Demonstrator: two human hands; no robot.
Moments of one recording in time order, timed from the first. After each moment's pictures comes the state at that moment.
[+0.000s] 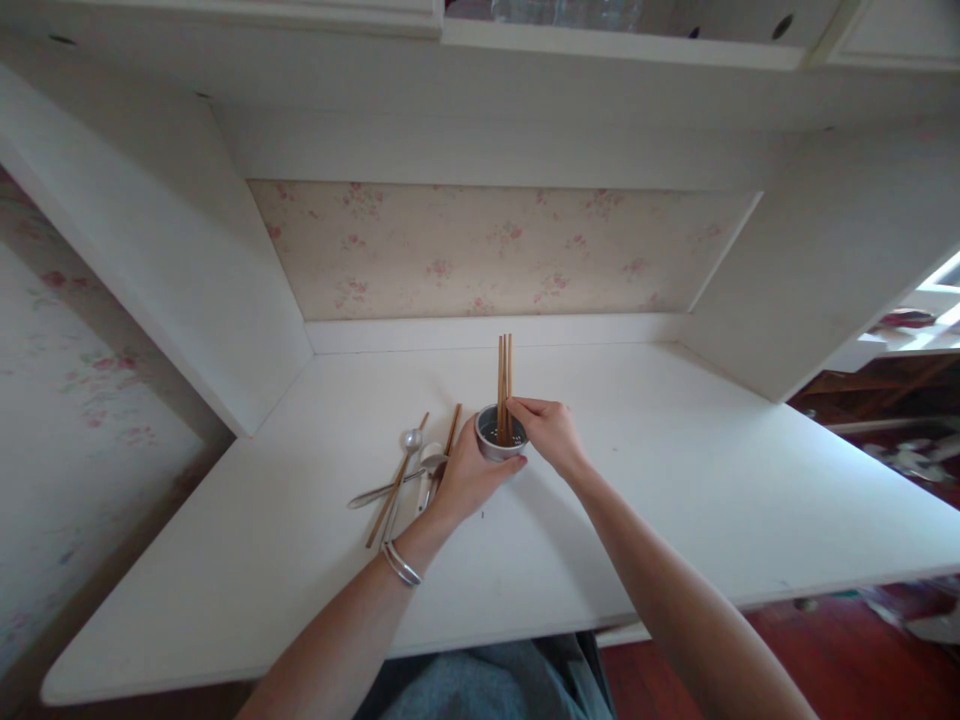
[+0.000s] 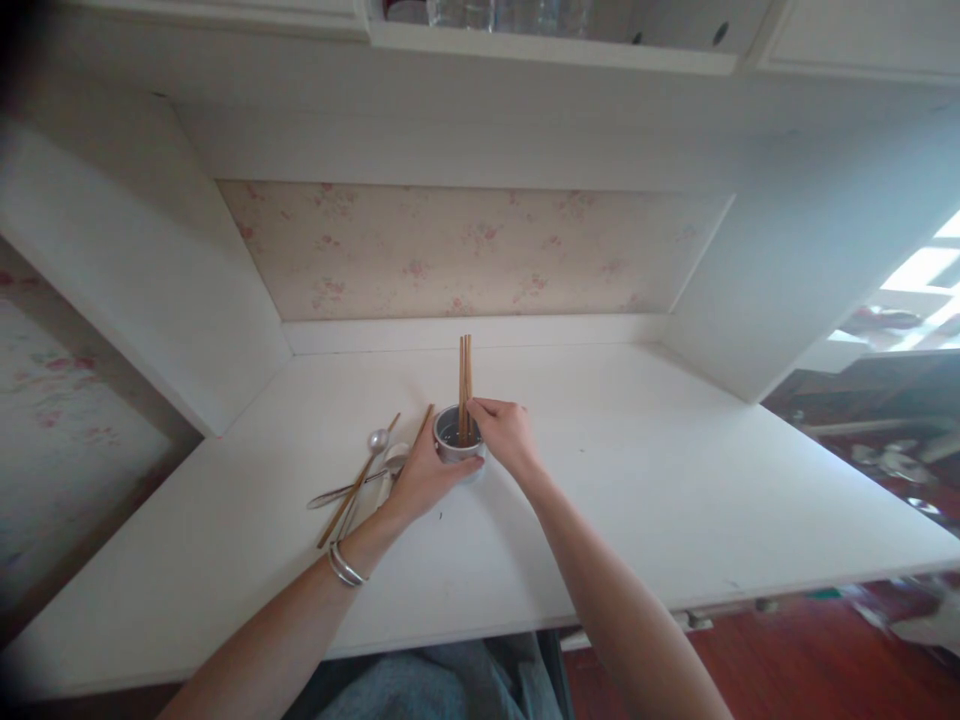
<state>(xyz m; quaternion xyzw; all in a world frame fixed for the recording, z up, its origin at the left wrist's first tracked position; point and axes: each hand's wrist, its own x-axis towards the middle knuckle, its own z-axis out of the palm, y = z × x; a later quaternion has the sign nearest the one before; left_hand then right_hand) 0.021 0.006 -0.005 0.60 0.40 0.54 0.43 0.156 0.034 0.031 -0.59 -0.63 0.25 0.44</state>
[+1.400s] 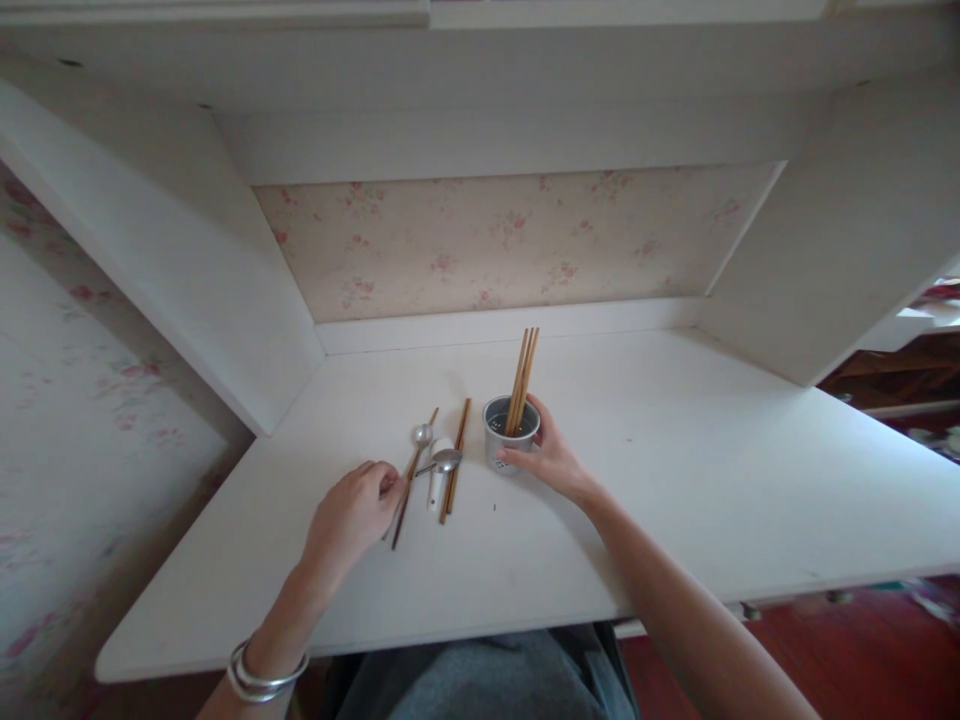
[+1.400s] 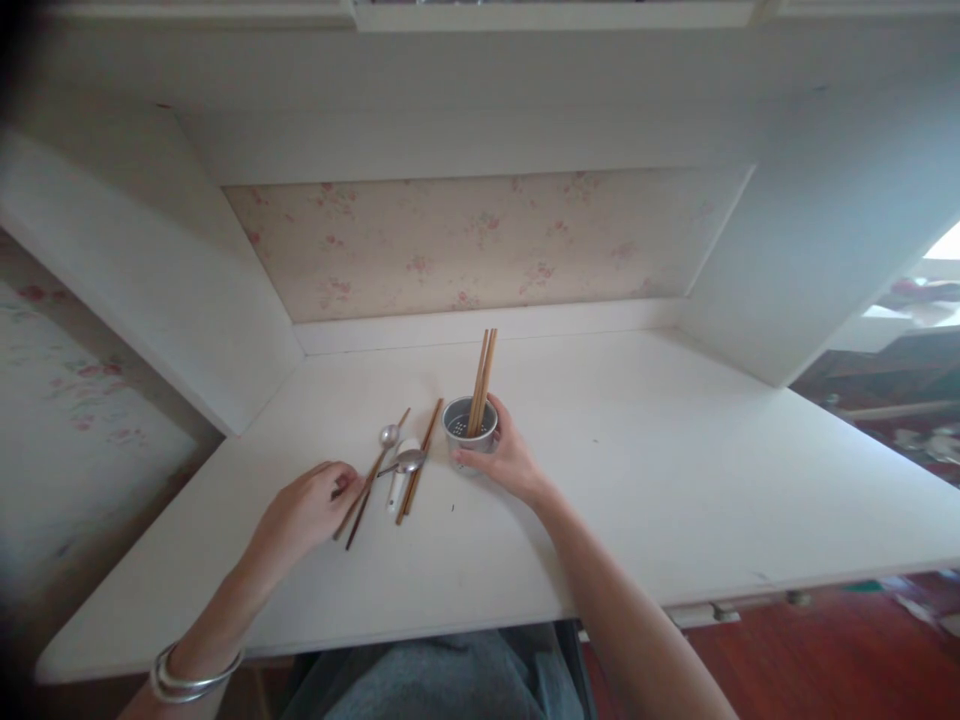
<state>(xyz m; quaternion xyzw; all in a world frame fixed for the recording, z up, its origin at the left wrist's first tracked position) -0.129 -0.045 0.016 0.72 0.67 0.14 0.06 0.154 0.016 -0.023 -0.39 -0.58 0.49 0.52</state>
